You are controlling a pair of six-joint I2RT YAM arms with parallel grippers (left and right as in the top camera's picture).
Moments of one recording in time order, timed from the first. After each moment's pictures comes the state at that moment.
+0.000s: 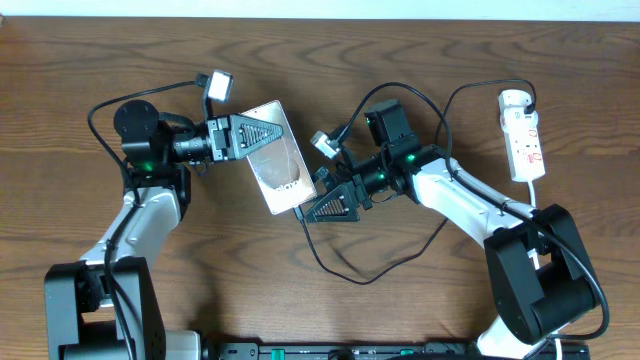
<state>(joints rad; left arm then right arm) 0.07 1.57 0.79 0.88 1.49 -1.16 0.48 1.81 1.09 -0.19 -1.53 0.02</state>
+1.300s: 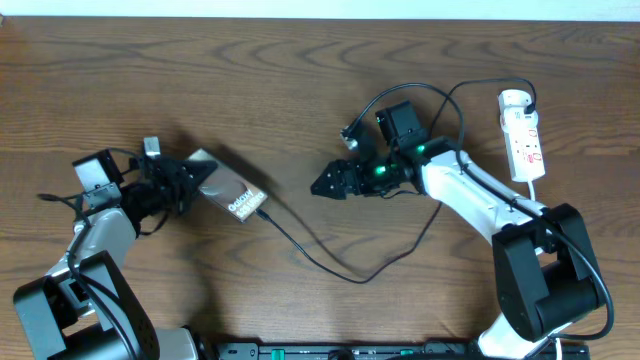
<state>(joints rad) 0.42 1.57 0.69 -0.13 1.10 -0.70 0.42 1.81 1.14 -0.48 -0.76 0.31</state>
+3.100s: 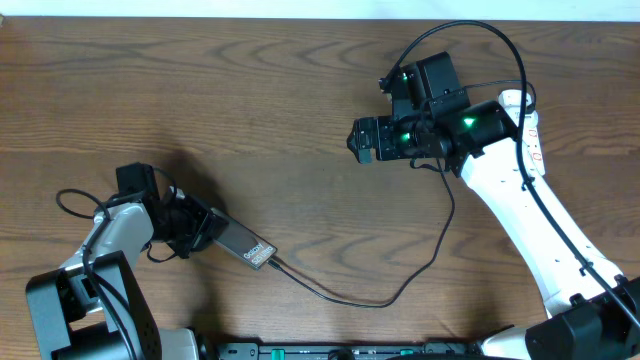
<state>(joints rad) 0.30 1.57 0.69 -0.62 0.57 -0.62 0.41 1.61 1.47 -0.90 -0.25 0.30</state>
